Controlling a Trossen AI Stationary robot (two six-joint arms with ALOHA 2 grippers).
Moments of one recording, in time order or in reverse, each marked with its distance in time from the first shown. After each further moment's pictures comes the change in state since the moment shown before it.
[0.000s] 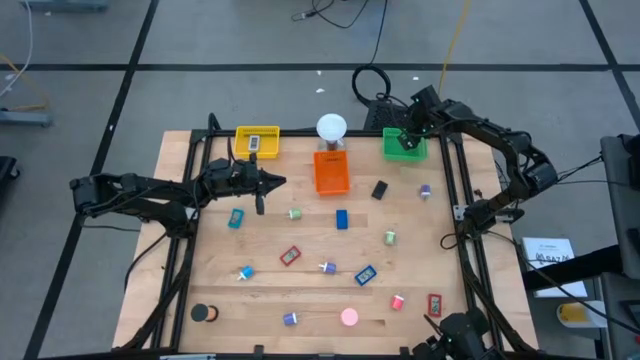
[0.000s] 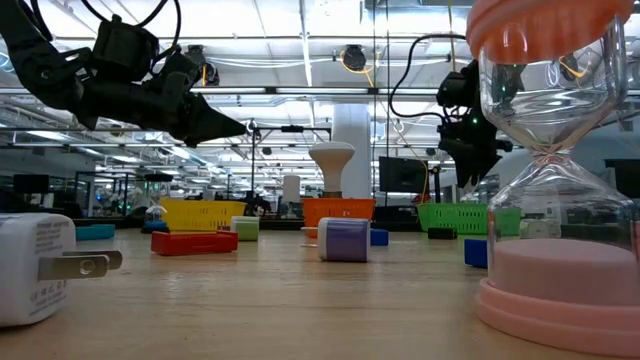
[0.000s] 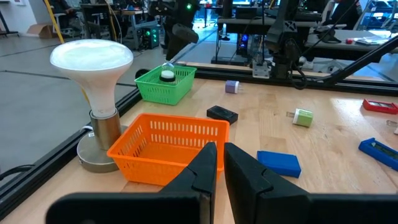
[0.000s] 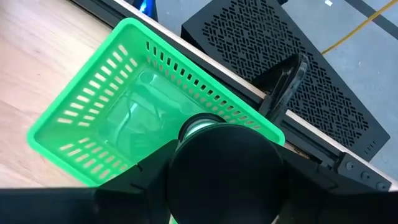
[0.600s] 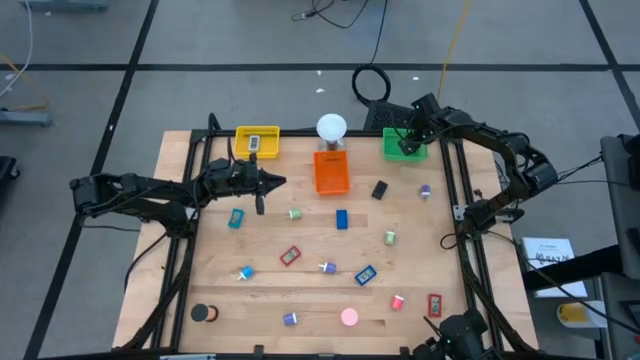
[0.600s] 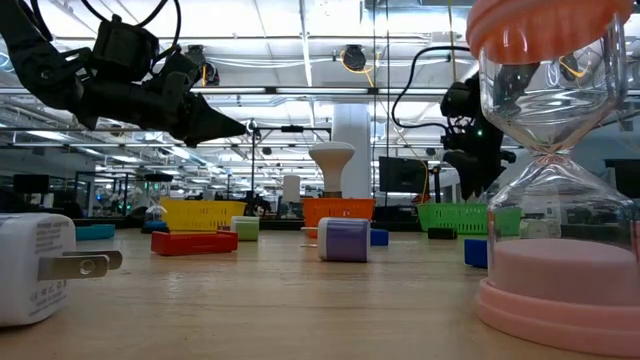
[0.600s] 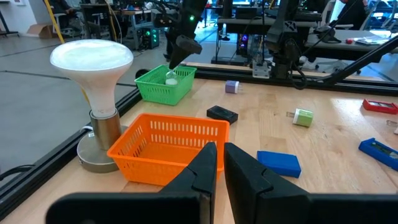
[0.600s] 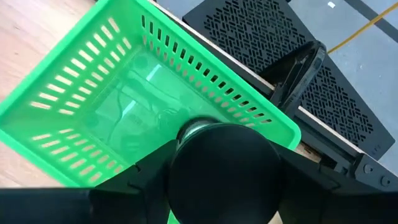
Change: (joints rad) left arm 0.000 0.000 0.000 0.000 0.000 0.000; right arm -0.009 0.000 -0.097 0.104 -0.003 -0.043
